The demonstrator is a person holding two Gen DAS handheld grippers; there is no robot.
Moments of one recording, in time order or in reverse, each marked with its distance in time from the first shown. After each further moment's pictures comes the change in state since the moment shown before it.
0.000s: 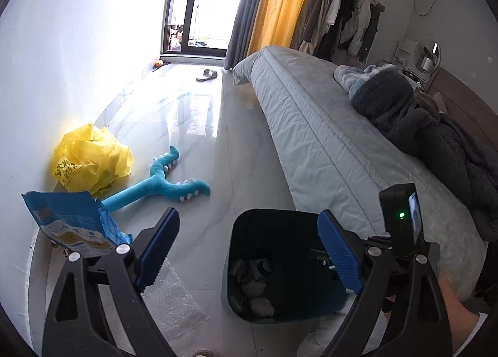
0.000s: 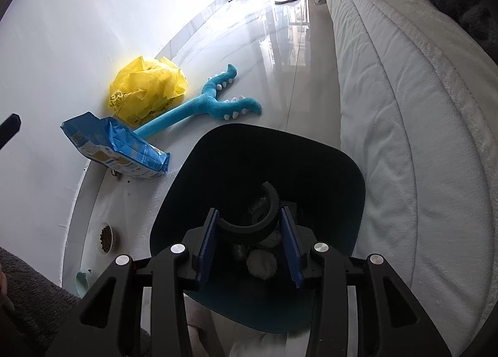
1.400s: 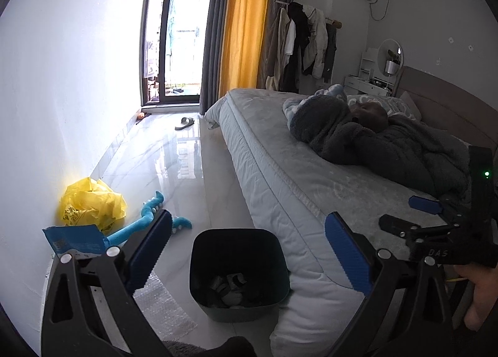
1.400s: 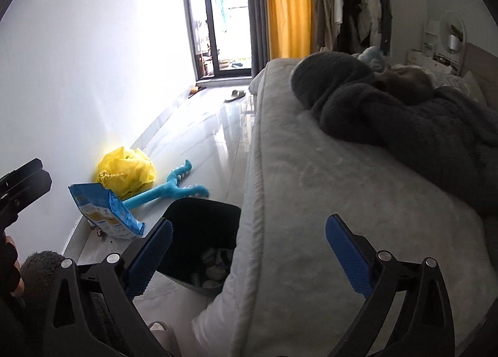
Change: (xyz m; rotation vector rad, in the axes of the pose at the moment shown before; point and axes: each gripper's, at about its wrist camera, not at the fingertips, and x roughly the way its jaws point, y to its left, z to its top) left arm -0.127 -0.104 -0.018 0.155 -0.179 -0.039; right arm -0.267 -0.047 -0.104 0.069 -0.479 -0.213
